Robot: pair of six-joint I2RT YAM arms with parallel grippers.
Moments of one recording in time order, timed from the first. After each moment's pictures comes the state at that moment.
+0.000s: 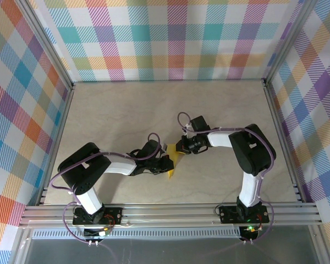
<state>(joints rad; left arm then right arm) -0.80 1.71 0.62 0.27 0.38 -0.97 0.48 1.90 0.96 -0.14 -0.64 0.58</state>
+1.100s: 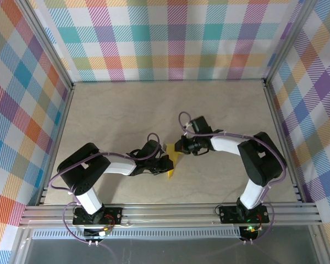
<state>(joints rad) -0.80 1.70 0.63 0.26 0.37 -0.99 0.56 1.74 0.88 -0.13 -0.63 0.67</state>
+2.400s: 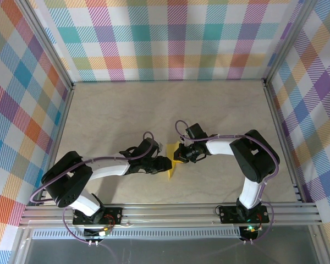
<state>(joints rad) -0.80 1.52 0.66 -0.03 0.33 -0.94 0.59 1.80 0.85 -0.14 -0.61 0.74</state>
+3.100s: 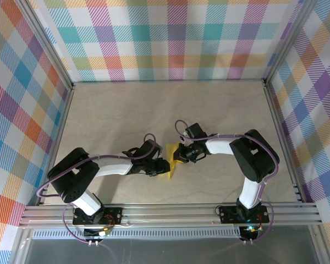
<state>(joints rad) -0.80 1.59 0.65 -0.02 0.33 -0.96 0.60 1.81 0.86 -0.17 -0.61 0.73</state>
